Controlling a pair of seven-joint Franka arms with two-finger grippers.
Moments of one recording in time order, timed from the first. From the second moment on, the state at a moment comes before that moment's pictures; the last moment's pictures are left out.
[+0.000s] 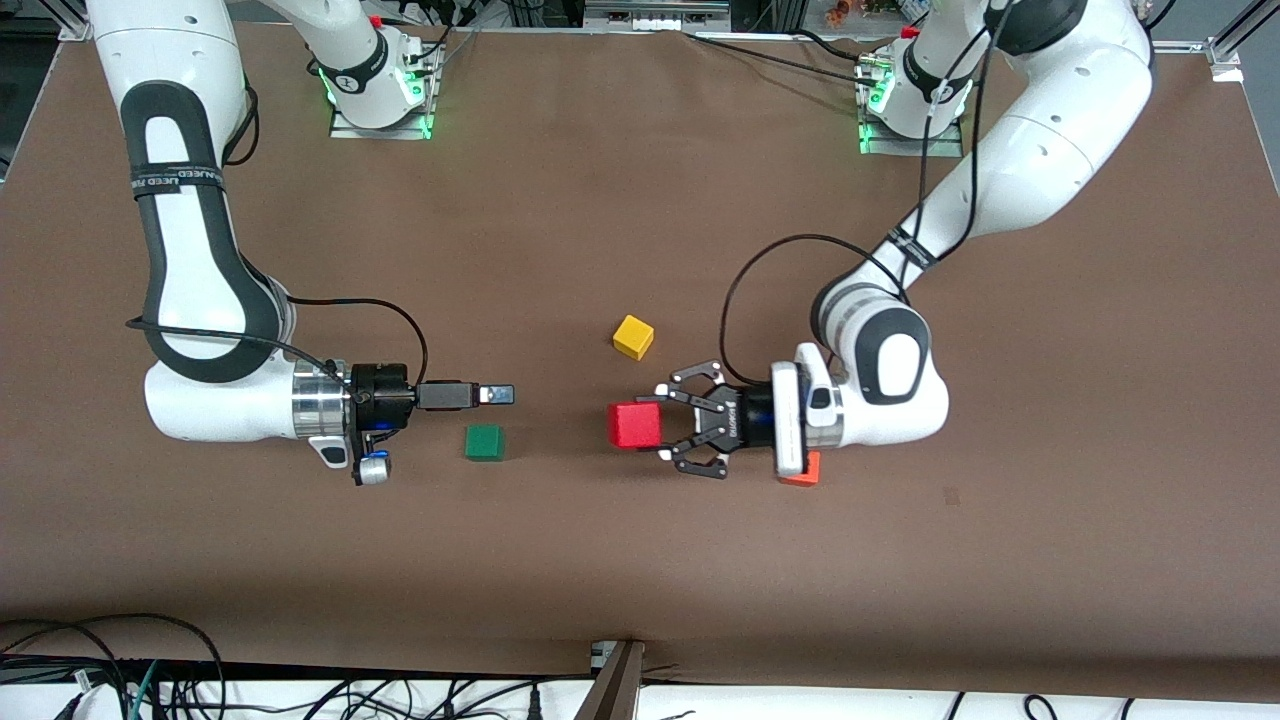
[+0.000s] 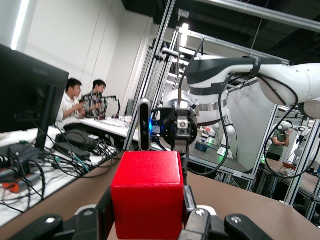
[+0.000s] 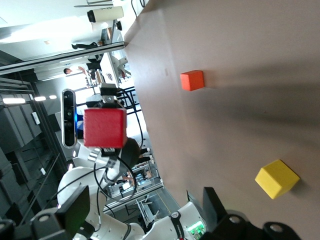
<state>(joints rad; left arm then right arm) 0.05 0.96 -0.71 -1.31 -1.43 2.29 1.93 0.24 0.66 -0.07 -1.40 1.35 1.76 -0.18</state>
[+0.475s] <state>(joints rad) -0.13 0.90 -0.71 -1.31 -1.44 2.53 1.78 0.24 0.66 -0.07 -1.40 1.41 1.76 -0.18</state>
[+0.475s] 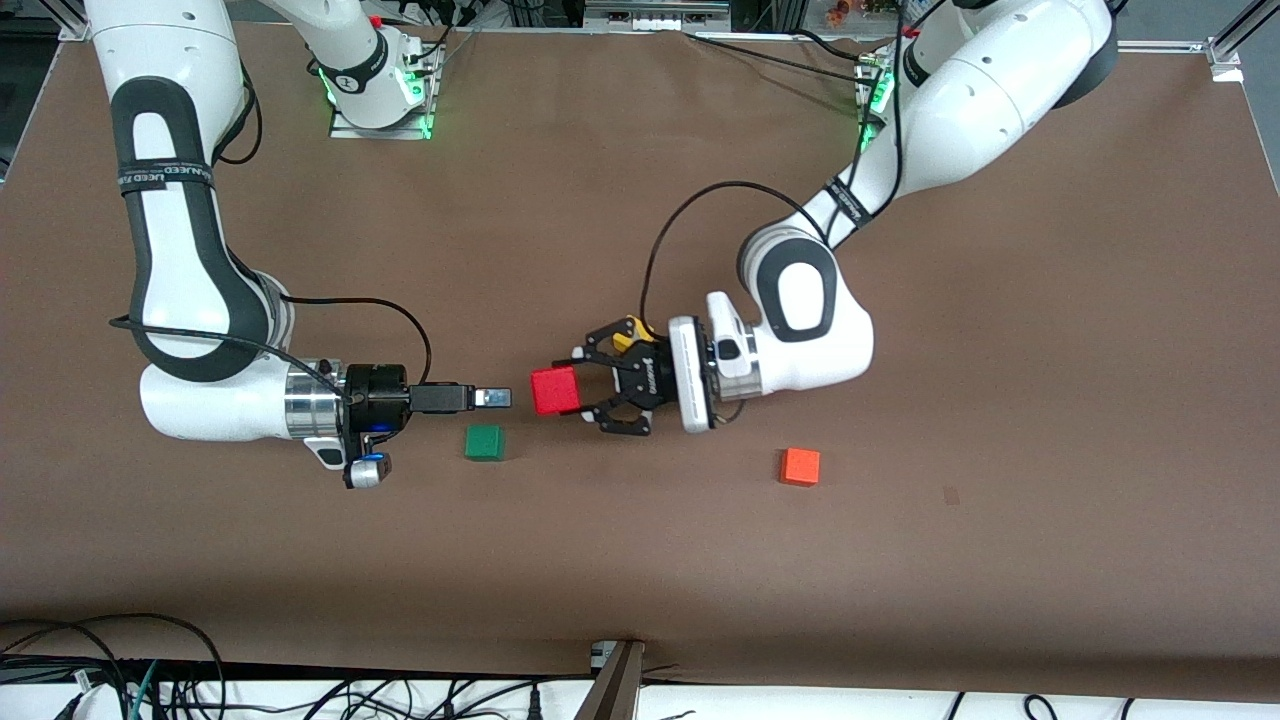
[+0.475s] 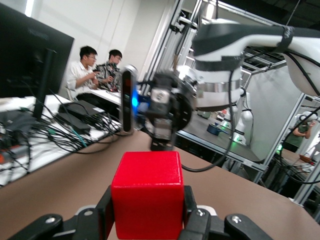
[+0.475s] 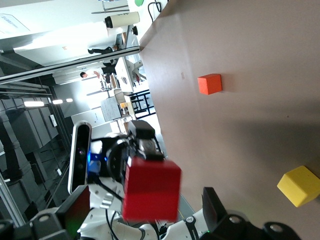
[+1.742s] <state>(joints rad) -0.16 0.89 -0.70 -1.29 -1.44 2.55 1.74 0.24 0.66 -0.07 -1.41 1.41 1.70 -0.14</state>
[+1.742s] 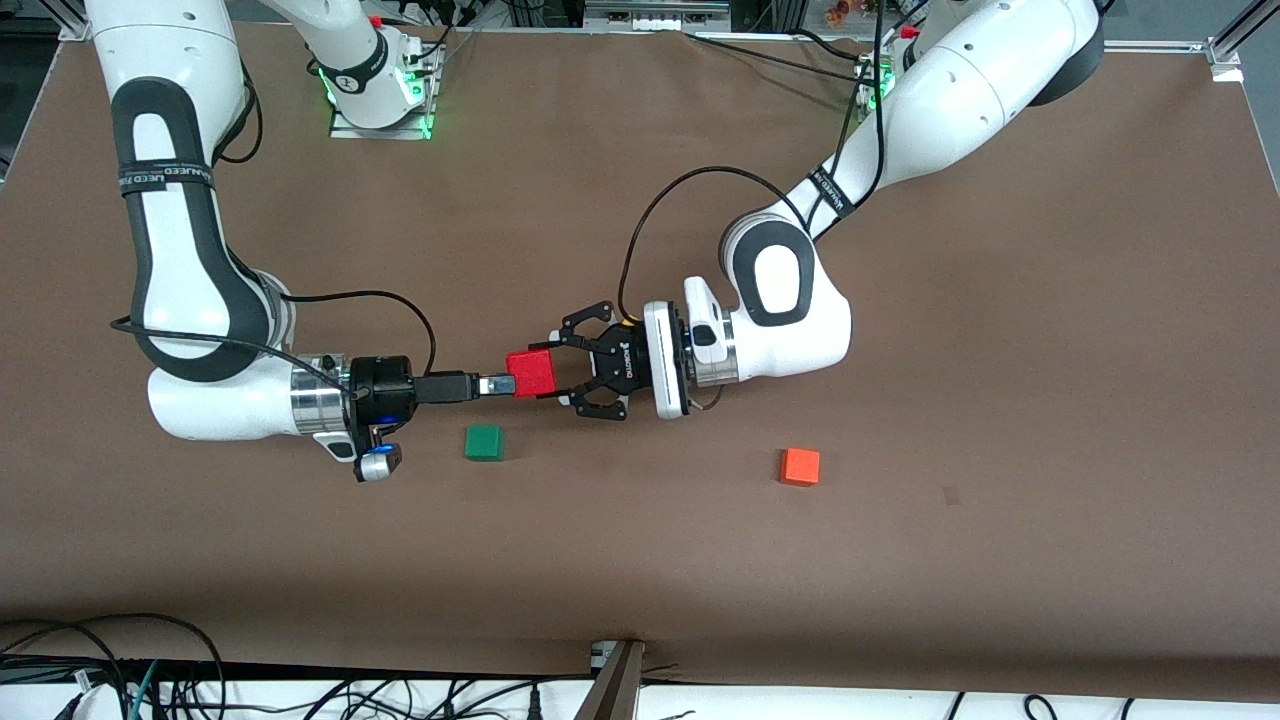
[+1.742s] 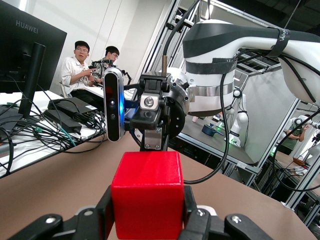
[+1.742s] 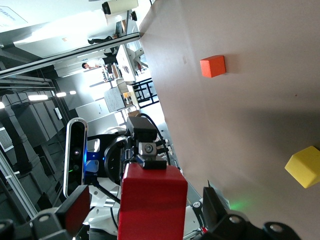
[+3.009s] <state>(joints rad) -0.16 0.89 -0.70 -1.29 -1.44 2.55 1.74 0.25 0.65 -0.06 -1.41 1.41 1.69 -0.10</state>
